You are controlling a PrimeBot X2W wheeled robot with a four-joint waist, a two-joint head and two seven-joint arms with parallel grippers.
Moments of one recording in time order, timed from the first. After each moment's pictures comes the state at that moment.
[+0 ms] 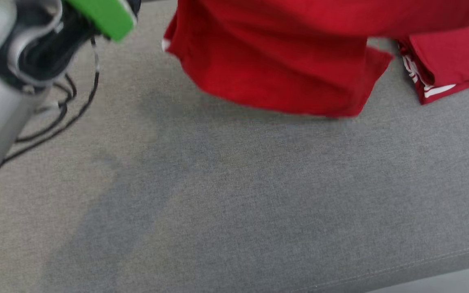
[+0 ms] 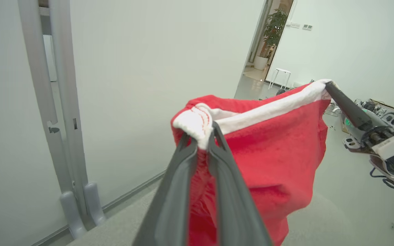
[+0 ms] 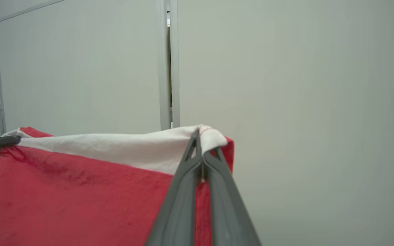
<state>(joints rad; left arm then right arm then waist) -1.31 0.54 -0.88 0.17 -1.31 -0.08 0.13 -0.87 -0.69 0.32 0.10 0.85 0.13 -0.26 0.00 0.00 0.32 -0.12</state>
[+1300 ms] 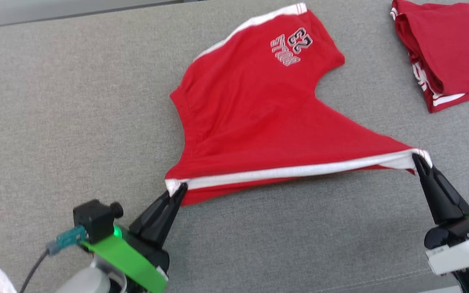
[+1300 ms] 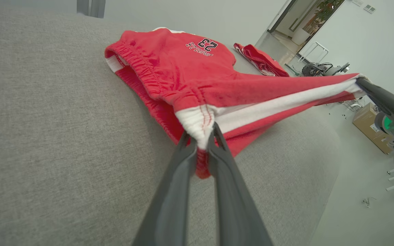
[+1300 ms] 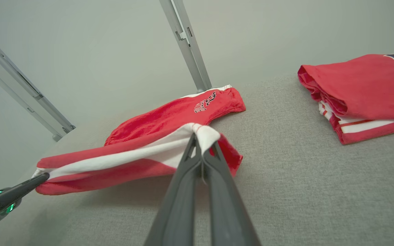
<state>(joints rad) -0.34 0.54 -0.81 0.06 -0.96 -0.09 -0.26 0.03 -0.54 0.20 -0.17 0.79 0.13 -0.24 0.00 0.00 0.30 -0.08</state>
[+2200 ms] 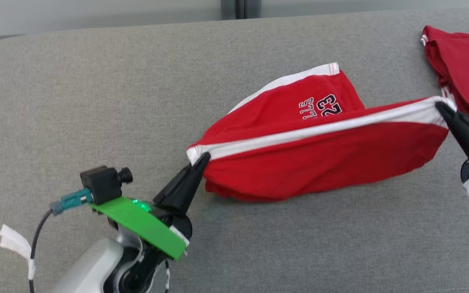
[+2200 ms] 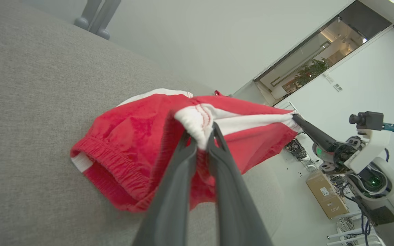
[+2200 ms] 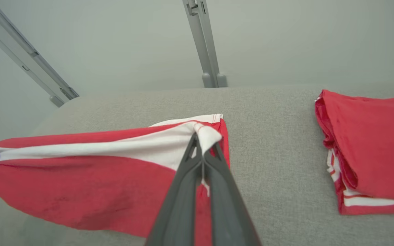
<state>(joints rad) -0.32 0.40 -0.69 -0.07 -1.21 -0.07 -0.08 -0.18 -0.64 0.07 -0.16 0.88 0.13 0.25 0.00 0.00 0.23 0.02</state>
